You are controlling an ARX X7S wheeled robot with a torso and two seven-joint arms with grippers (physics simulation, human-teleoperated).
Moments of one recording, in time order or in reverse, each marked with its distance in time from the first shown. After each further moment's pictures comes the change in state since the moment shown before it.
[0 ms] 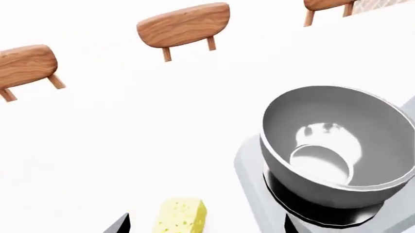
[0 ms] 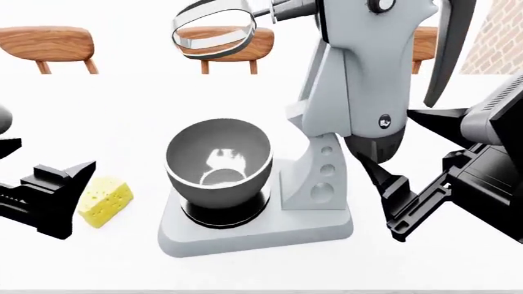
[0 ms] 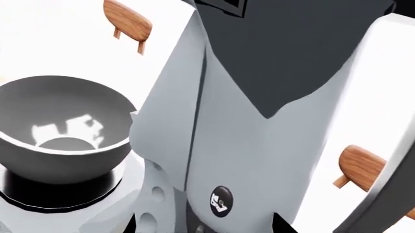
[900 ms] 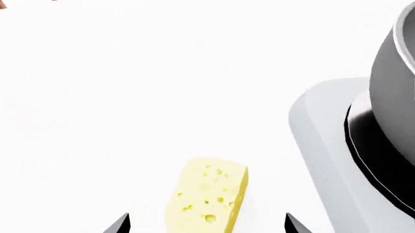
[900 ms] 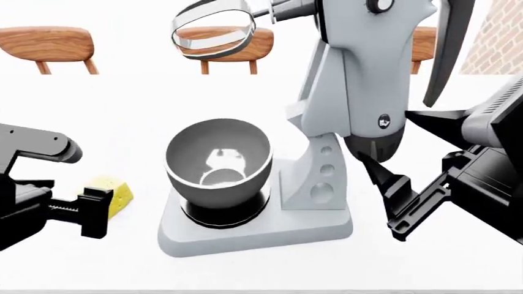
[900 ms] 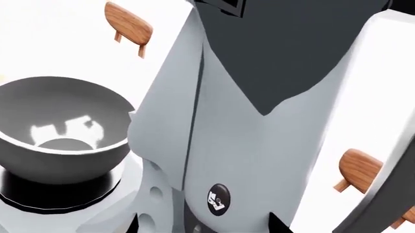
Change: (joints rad) left arm 0.355 0.210 -0.170 -0.120 0.683 -0.136 0.381; right arm -0.061 0.023 -0.014 -0.001 -0.084 -0.088 -0.063
